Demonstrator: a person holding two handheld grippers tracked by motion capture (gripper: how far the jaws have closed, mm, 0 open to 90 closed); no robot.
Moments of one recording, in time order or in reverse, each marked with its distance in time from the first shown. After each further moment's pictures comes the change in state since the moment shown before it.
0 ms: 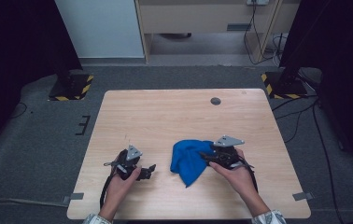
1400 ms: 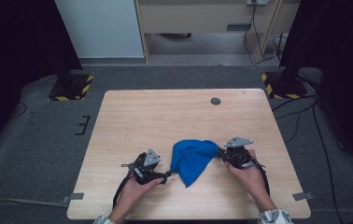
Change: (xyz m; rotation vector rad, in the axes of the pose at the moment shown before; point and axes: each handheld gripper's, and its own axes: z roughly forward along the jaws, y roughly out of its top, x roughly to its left) left arm -0.047 0.019 0.016 -0.036 -0.153 0.108; right arm -0.033 -0.021 -0.008 0.100 -0.059 -0.040
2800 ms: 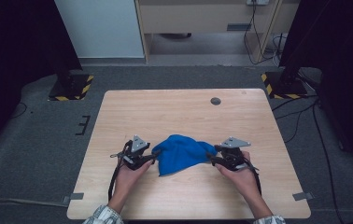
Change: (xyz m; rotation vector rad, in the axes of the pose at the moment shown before) left arm 0.048 0.002 -0.012 -0.088 0.160 -0.092; right arm 0.020 0.009 0.000 -0.113 0.030 0.091
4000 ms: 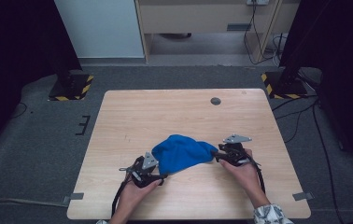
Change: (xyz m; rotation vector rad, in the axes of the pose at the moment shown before) left arm -0.048 -0.022 -0.002 0.139 -0.103 0.064; right arm -0.028 -0.009 0.022 0.084 -0.026 0.043
